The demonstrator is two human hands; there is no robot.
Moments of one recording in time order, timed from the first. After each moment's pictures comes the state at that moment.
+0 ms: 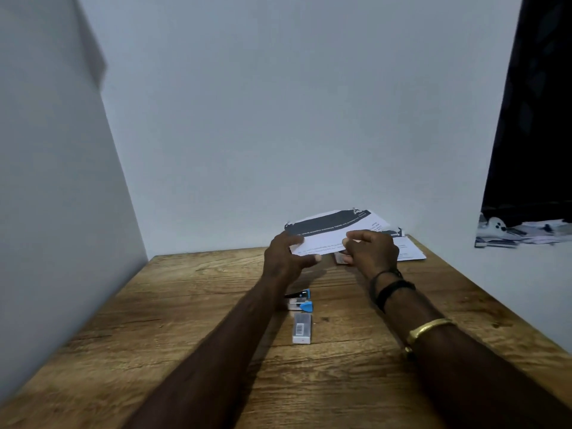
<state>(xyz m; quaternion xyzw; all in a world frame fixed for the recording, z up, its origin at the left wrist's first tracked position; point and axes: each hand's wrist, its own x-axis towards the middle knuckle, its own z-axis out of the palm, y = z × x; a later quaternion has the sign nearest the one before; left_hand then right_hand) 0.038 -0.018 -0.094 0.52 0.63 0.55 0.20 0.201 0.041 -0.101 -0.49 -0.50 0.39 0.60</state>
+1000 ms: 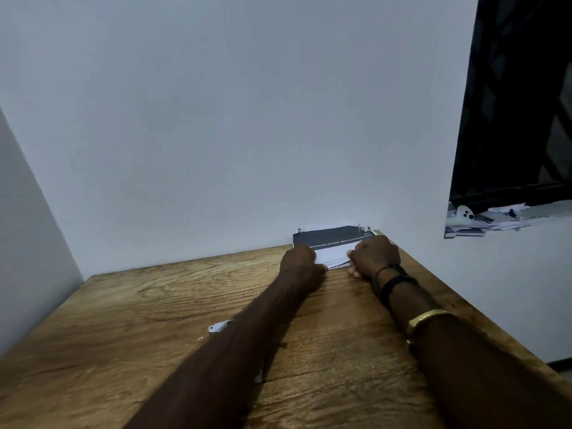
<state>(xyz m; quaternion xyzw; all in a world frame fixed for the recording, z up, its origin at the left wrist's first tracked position) 0.122 0.077 -0.113 0.63 0.71 0.28 0.13 0.274 0.116 -0.115 -0.68 -0.56 0.27 0.39</state>
